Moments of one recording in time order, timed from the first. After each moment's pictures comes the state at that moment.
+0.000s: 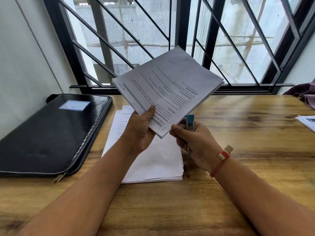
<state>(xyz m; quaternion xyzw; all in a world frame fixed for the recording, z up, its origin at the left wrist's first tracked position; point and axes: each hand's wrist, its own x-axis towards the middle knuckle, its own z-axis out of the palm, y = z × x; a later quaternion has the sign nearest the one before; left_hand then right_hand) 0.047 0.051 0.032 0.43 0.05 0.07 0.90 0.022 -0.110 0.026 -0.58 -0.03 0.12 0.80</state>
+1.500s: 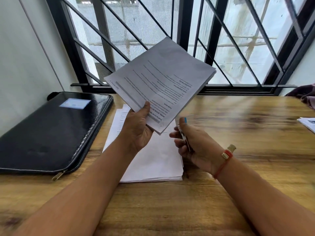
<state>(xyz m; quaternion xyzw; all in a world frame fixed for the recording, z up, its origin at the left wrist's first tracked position) 0.046 0.054 0.037 0.40 0.07 0.08 0.91 0.022 -0.109 0.031 -0.60 0.06 0.20 0.77</state>
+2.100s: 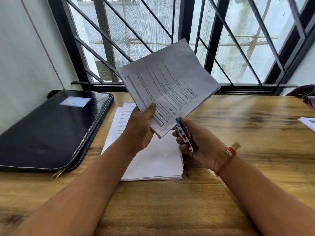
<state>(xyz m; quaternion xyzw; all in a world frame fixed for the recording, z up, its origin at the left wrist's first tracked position) 0.043 0.047 0.035 0.52 0.07 0.11 0.85 0.025 -0.114 0.033 -0.59 0.03 0.23 0.77</state>
